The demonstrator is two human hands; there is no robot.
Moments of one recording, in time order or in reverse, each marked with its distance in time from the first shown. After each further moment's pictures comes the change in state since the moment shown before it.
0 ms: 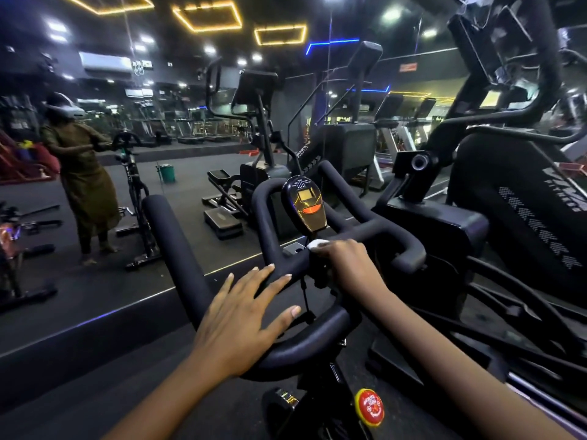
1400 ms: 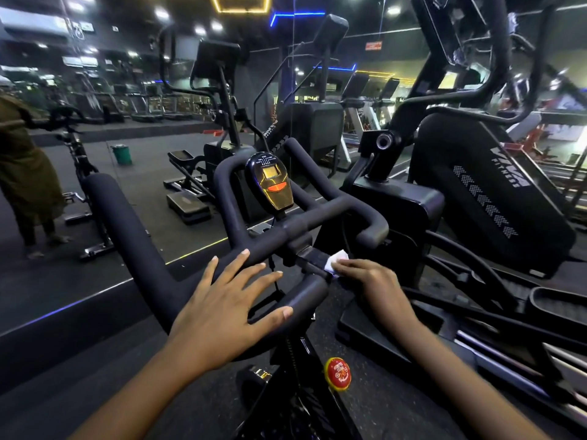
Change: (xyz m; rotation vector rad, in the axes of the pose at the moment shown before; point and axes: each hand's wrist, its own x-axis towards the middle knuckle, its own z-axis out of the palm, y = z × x) left_hand 0.001 0.020 -0.002 0.064 -0.176 0.151; right_hand -0.095 0.060 0.019 0.031 0.277 0.040
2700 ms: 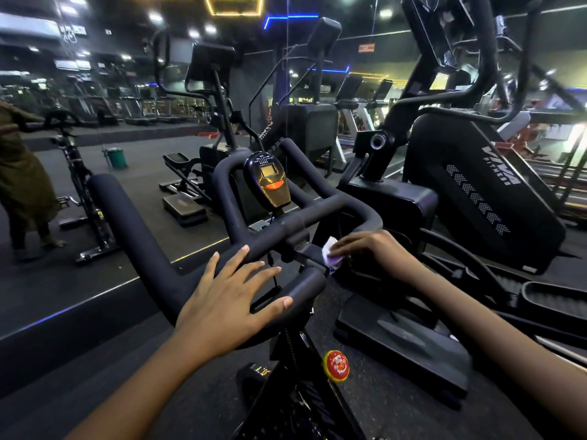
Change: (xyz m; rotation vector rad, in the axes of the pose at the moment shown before) left_hand 0.000 0.002 0.001 -0.005 0.016 0.001; right_hand 0.043 0.020 -0.043 0.113 -0.338 -0.207
